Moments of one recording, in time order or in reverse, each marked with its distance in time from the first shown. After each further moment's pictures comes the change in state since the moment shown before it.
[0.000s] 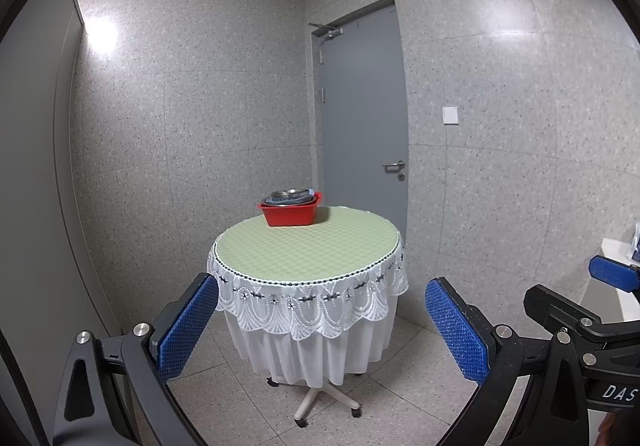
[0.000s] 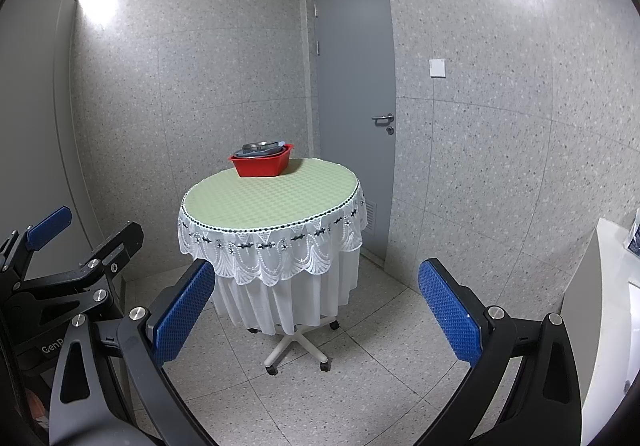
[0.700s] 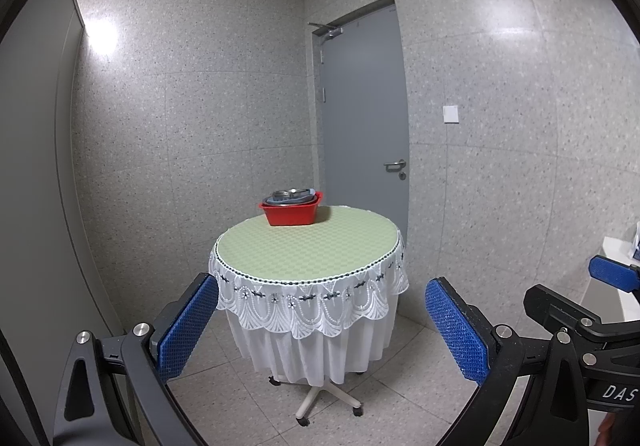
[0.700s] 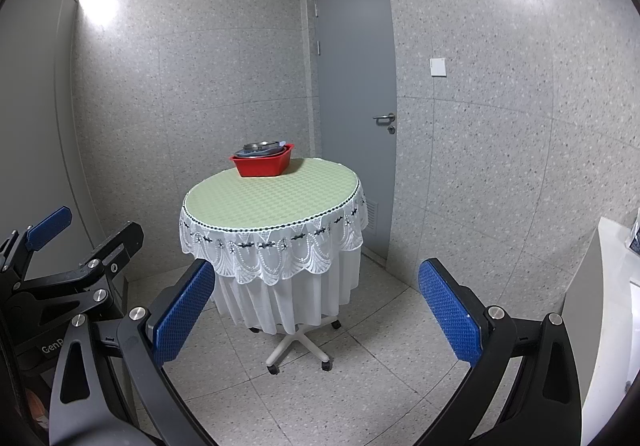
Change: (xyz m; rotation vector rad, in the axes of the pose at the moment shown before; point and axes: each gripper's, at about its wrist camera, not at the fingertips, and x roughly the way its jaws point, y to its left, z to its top) left arm 0.000 0.001 0.002 0.006 0.002 0.003; right arm 0.000 -0.003 0.000 0.005 0.003 0.008
